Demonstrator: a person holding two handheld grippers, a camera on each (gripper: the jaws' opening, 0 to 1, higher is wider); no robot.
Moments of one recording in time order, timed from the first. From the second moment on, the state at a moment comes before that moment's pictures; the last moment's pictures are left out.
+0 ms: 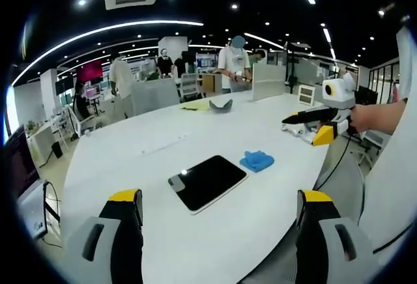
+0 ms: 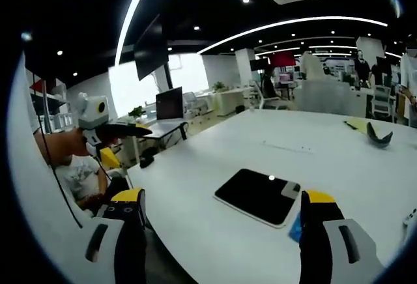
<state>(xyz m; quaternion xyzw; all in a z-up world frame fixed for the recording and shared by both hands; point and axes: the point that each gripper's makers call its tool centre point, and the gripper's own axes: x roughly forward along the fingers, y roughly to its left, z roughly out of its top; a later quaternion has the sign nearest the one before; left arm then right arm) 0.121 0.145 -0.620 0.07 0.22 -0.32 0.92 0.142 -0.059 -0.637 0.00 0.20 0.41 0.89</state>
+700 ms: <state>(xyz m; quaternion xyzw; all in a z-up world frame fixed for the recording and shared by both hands) 0.124 0.143 -0.621 0.07 0.22 -0.32 0.92 0.143 -0.061 -0.639 0.00 0.19 0.40 0.90</state>
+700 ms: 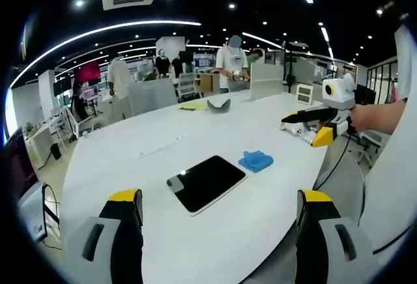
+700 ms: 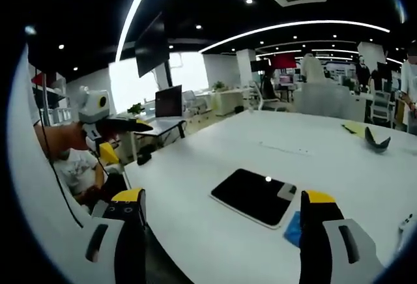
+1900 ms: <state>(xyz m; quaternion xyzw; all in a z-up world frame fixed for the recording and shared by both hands) 0.124 0.135 -0.625 0.08 0.23 -0.33 0.91 0.136 -0.055 -0.640 0.03 0.20 0.42 0.88</state>
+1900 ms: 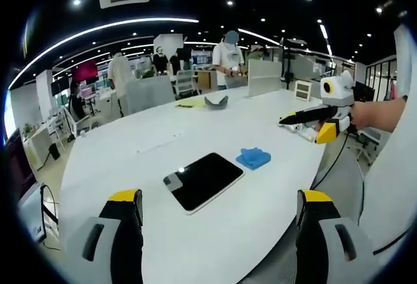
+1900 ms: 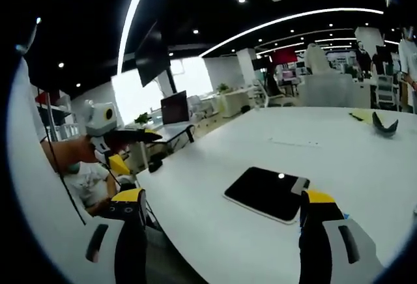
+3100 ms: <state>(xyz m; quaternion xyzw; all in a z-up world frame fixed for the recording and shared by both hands) 0.119 0.126 -0.636 0.06 0.24 -0.31 0.92 0.157 -0.075 -0.663 0.00 0.21 0.43 0.88</state>
